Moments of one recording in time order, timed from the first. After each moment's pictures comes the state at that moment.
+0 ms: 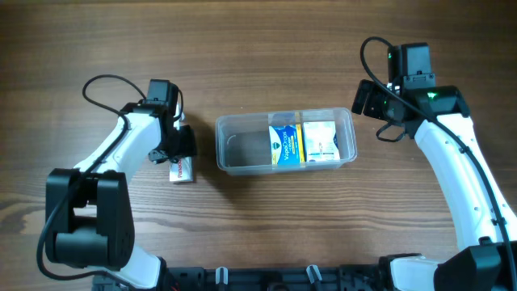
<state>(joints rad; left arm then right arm) -0.10 1.74 1.02 -0.76 0.02 -0.29 0.10 1.49 1.25 -0.88 0.16 0.35</state>
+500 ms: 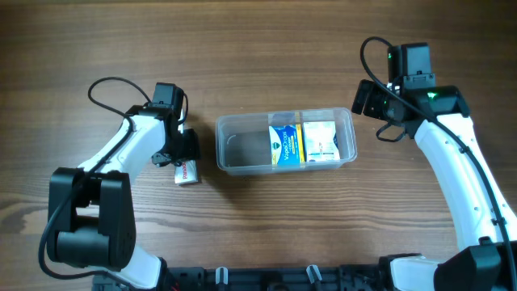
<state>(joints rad) -0.12 1.74 1.00 -0.76 0.01 -0.31 0.10 1.49 1.25 -0.88 0.16 0.35</state>
